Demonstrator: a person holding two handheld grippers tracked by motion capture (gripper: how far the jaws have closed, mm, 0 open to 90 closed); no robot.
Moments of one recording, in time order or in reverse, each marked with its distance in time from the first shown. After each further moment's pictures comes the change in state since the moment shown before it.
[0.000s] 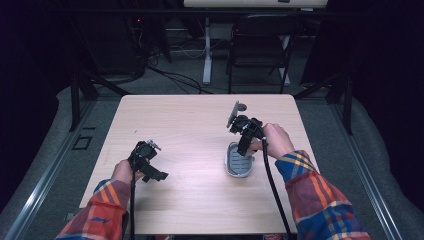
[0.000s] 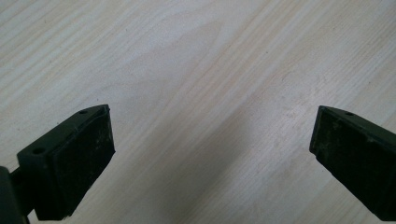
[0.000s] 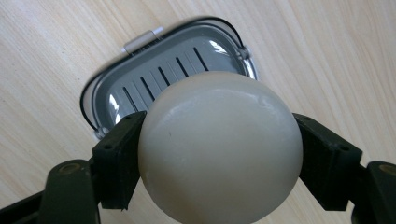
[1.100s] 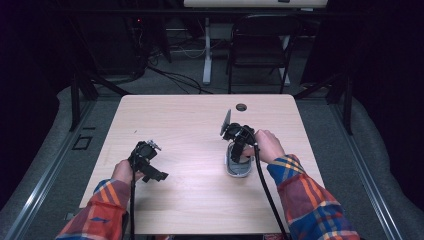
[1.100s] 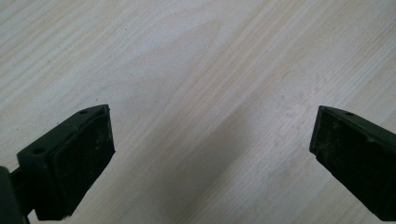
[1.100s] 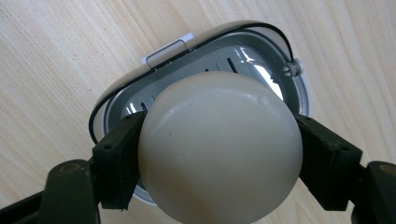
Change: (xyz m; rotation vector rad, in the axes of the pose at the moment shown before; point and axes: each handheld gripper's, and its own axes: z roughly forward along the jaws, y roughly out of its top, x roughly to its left) left arm 0.000 0.000 0.000 0.002 0.000 0.002; right arm 0.013 0.013 0.032 0.036 0.059 -0.026
